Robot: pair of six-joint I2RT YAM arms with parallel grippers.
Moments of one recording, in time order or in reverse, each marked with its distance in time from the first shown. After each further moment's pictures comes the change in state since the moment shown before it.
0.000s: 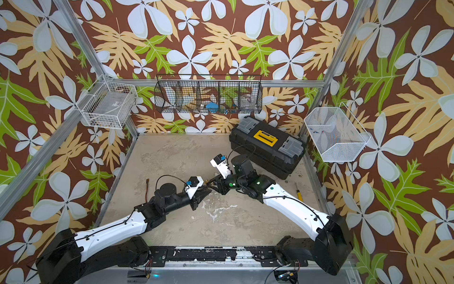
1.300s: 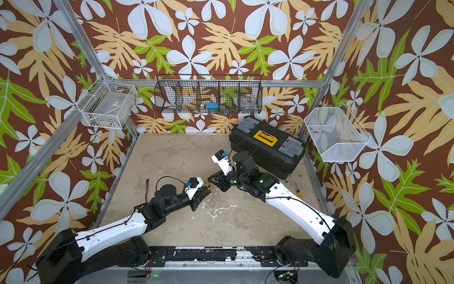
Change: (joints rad) left arm 0.000 -0.003 -0.024 0.013 -0.016 0.003; right arm 0.002 -0.031 0.069 -0.066 0.075 -0.023
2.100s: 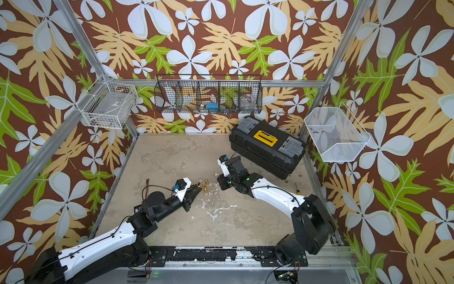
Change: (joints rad) left arm 0.000 -0.220 -0.095 -0.002 -0.166 -0.026; right arm -0.034 0.274 -0.079 0.098 0.335 0.037
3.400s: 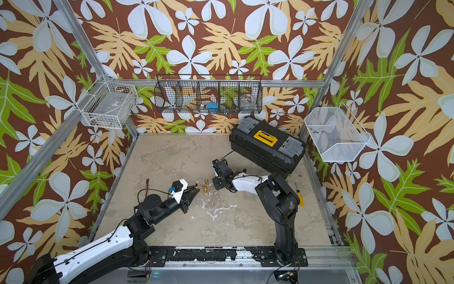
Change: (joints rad) left arm 0.000 -0.073 -0.031 -0.018 -0.001 -0.018; right arm 0.028 0.386 0.147 0.082 0.218 -0.079
